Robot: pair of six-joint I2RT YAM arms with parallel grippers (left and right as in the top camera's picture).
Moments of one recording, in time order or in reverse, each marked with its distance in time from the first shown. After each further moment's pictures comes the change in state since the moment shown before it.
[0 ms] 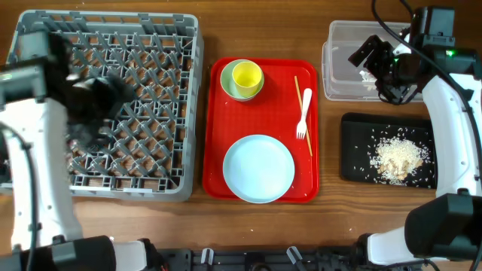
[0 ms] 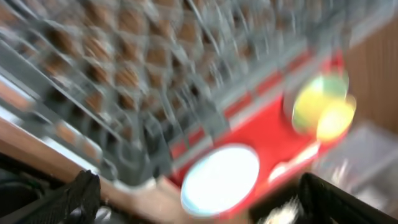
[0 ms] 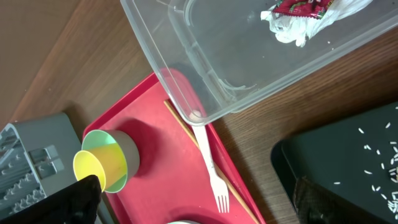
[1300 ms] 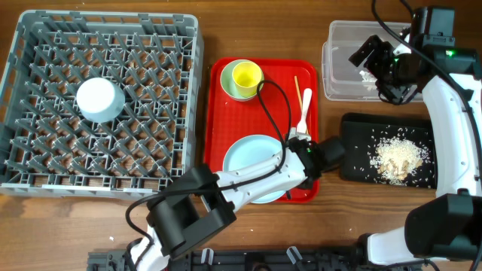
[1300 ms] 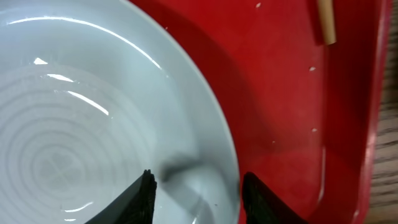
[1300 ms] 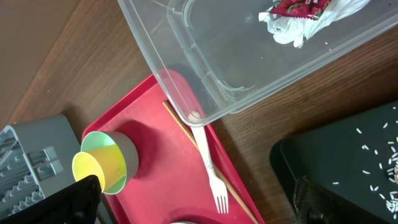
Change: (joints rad) left arm -1.294 0.509 -0.192 0.645 -0.437 -0.137; right arm 0.000 0.000 0.000 0.000 0.007 0.003
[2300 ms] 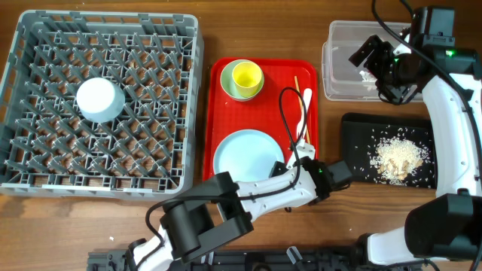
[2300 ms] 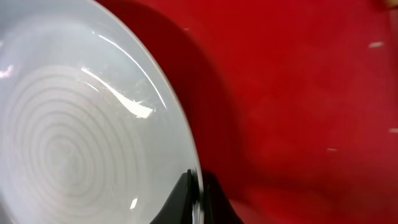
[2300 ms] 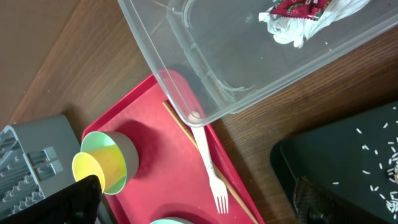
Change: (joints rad) left arm -0.093 0.066 -0.022 -0.029 -0.290 0.045; right arm 0.000 0.000 0.000 0.000 0.000 0.000
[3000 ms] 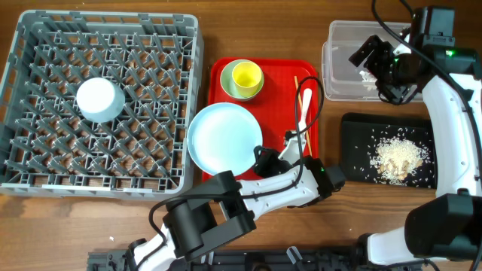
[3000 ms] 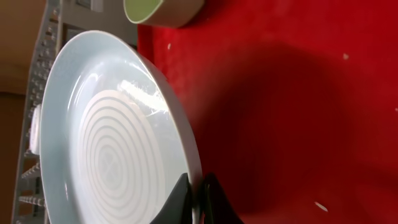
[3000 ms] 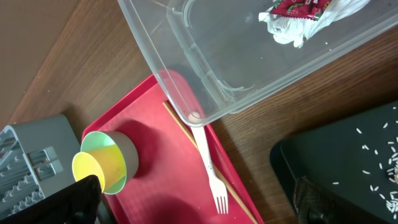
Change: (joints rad) left arm 0.000 0.017 0.025 -0.224 -0.493 0.000; right arm 0.000 0.000 0.000 0.000 0.000 0.000
